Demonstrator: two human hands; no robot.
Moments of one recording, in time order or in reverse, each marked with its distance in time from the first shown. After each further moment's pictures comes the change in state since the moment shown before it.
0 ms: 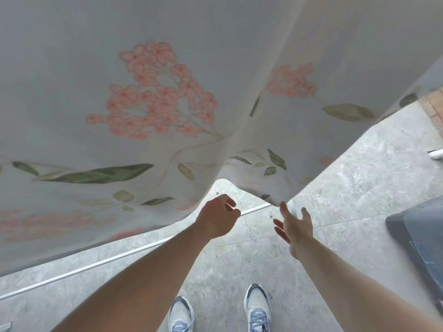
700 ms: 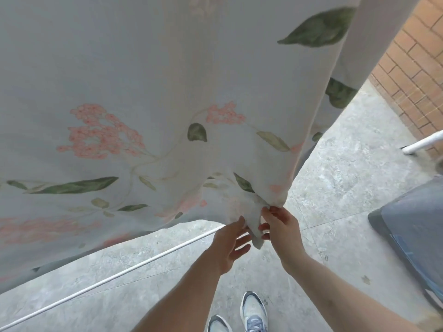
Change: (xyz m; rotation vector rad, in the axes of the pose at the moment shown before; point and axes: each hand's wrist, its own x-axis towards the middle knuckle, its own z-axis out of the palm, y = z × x) left_hand -0.056 0.063 0.063 -1.070 -0.189 -0.344; right_hand -0.059 -0.036 -0.049 -0.130 -0.231 -0.323
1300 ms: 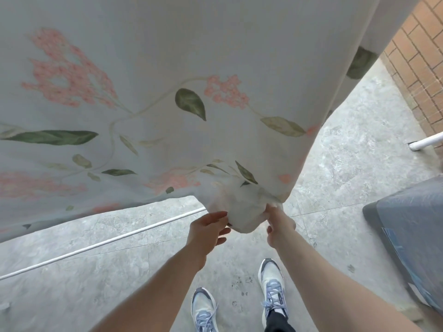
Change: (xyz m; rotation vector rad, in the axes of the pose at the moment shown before) left_hand -0.012 -0.045 -0.018 0.096 0.232 0.168; right_hand 0.054 0.061 -0.020 0.298 0.334 0.547
